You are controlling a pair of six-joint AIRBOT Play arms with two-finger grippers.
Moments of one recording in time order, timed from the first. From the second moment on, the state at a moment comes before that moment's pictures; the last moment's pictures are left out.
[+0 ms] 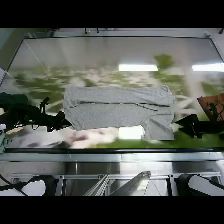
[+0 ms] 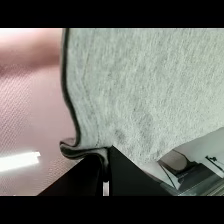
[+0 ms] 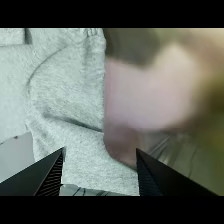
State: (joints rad) left arm 0.25 -1.46 0.72 -2.31 1.09 1.96; right arm -0.67 -1.28 0.58 -0.72 1.21 1.02
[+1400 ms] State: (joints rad) left arm 0.33 -1.27 0.97 -2.38 1.47 1.97; right arm -0.40 -0.64 0.52 -0.37 1.22 0.86
